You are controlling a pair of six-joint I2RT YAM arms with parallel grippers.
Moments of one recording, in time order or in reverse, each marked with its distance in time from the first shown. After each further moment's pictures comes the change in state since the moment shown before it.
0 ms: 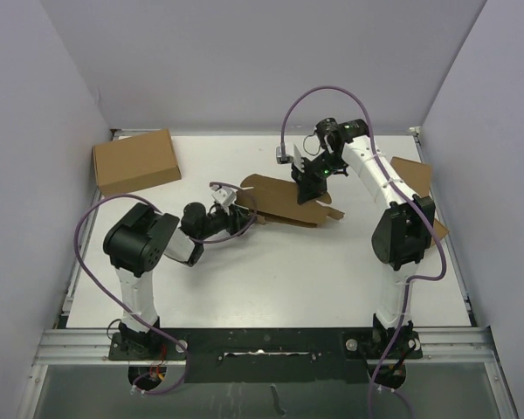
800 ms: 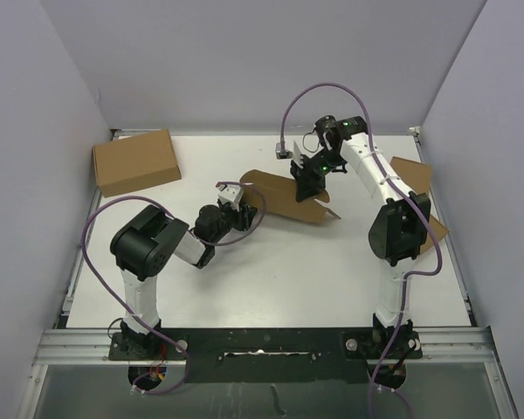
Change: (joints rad) left arm -0.134 -0.002 0.037 -0.074 -0.470 0.018; right arm -0.012 0.051 0.057 -0.025 -0.018 0.045
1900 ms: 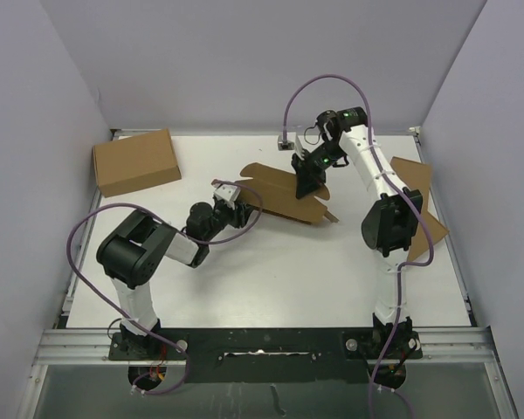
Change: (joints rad) left arm 0.035 -0.091 -0.021 0.001 0.078 0.080; right arm -0.019 0.131 0.243 -0.188 -0.063 0.029
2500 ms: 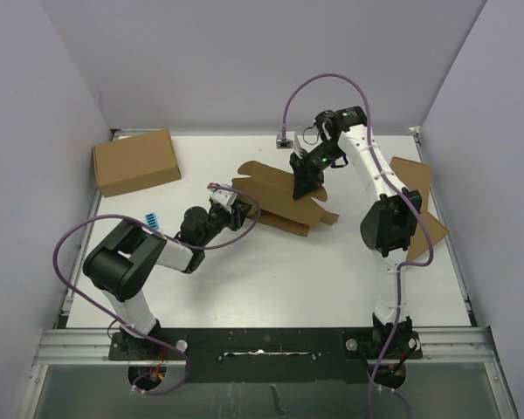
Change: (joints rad) left arm -0.013 -0.137 -0.090 -0.003 -0.004 0.034; right arm 0.007 0.008 0.021 -0.031 -0.043 0.038
